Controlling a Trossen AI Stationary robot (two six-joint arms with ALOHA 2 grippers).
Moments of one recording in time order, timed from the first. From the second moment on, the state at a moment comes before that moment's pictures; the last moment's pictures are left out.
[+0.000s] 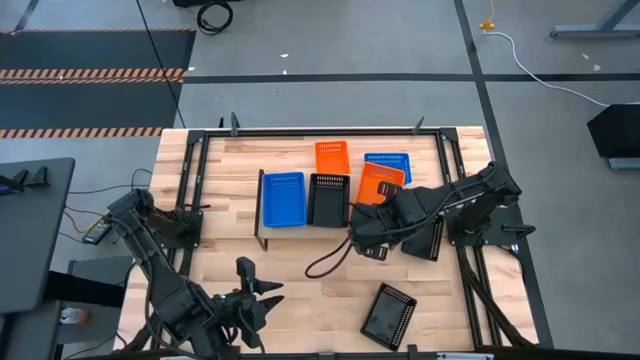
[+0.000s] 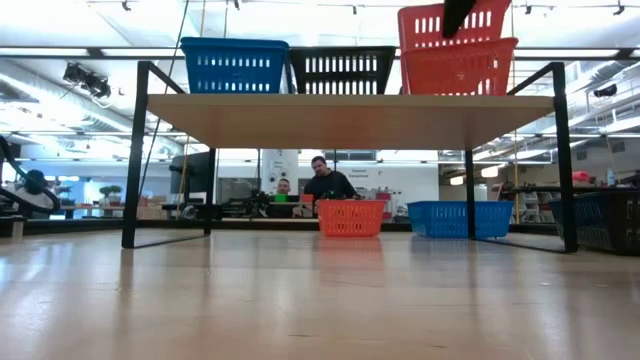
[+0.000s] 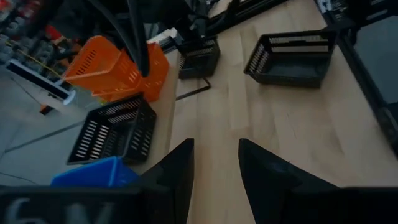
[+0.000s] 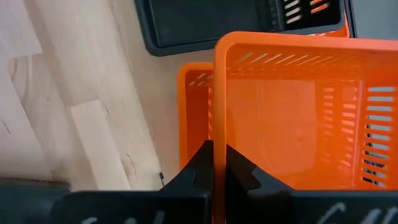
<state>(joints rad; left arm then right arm) -0.91 1.74 1.73 -1.05 -1.00 -0.42 0.34 1.77 1.86 -1.57 0.39 0.60</state>
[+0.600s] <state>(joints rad) -0.91 1.74 1.73 -1.04 -1.00 -0.44 0.39 1.77 1.85 -1.57 0.41 0.55</state>
